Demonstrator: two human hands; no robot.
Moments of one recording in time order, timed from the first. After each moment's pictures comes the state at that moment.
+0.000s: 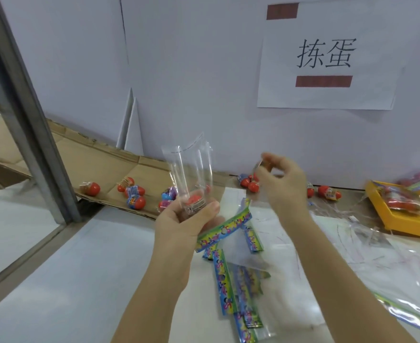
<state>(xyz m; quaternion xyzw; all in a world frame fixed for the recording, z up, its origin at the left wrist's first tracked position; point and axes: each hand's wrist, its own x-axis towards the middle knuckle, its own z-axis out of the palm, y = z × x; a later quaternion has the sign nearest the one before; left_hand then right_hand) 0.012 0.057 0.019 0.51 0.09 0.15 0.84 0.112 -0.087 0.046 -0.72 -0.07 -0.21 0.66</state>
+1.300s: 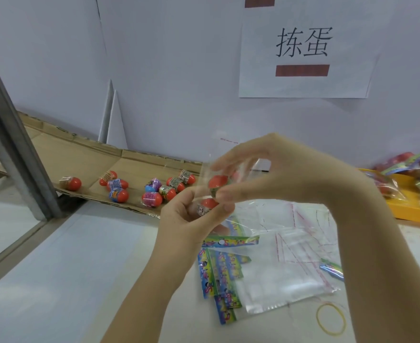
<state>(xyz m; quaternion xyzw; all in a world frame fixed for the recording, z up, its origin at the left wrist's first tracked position) -0.007 0.029 0.032 0.62 -0.05 0.12 0.77 0.035 -0.125 0.134 -0.90 -0.34 0.01 0.28</state>
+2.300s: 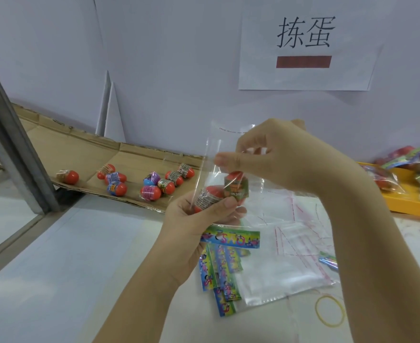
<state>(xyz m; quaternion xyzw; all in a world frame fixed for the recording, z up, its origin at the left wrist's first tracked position) -0.008 0.025 0.033 0.51 -0.04 0.01 0.86 0.034 -0.120 0.133 -0.92 -0.28 -0.07 0.25</state>
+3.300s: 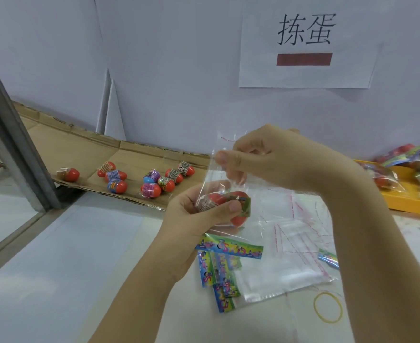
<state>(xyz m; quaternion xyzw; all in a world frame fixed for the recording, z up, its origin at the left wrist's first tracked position) -0.006 0.029 0.029 0.55 -0.06 0.00 0.83 0.039 -0.120 0.131 -0.93 -0.28 -0.01 0.24</state>
